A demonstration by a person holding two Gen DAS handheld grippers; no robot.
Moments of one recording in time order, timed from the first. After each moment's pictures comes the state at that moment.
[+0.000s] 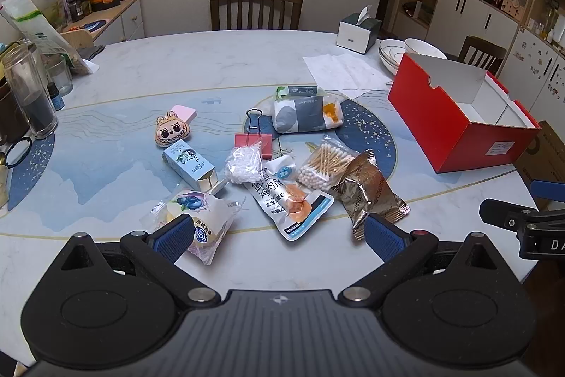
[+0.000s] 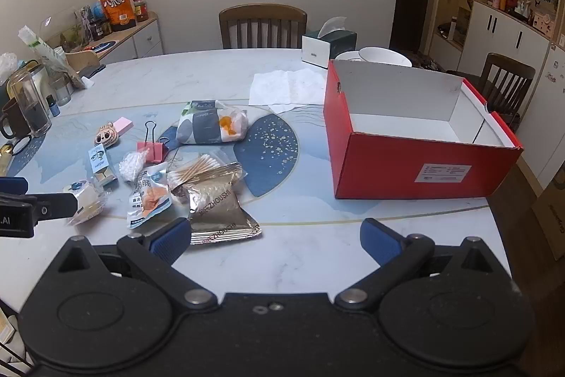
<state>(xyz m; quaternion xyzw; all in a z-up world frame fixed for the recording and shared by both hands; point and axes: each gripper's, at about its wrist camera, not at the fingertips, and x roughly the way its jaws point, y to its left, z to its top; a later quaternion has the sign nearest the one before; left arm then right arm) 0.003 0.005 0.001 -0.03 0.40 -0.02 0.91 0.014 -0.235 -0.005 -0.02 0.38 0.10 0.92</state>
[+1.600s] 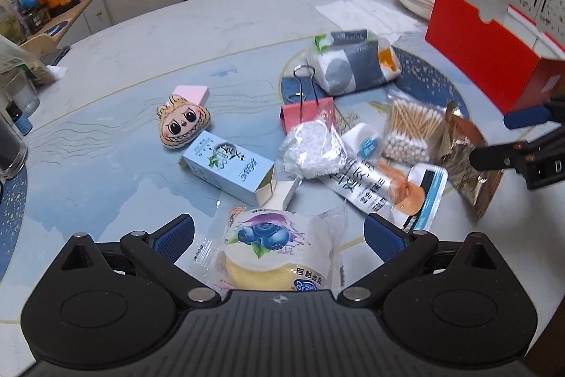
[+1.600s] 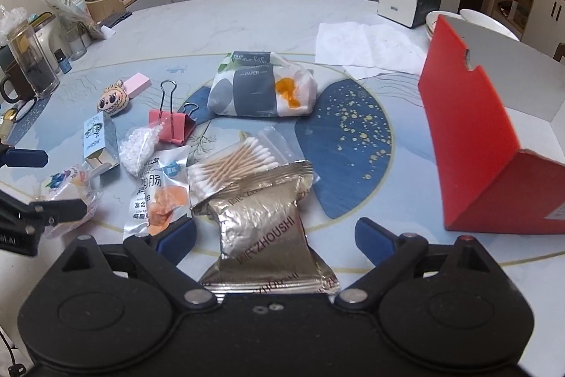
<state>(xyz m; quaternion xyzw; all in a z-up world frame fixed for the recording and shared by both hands) 0.088 0.071 -0.080 0.06 0.45 -0.07 0.89 0.121 -0.166 -0.081 -0.04 0.45 0.18 0.87</state>
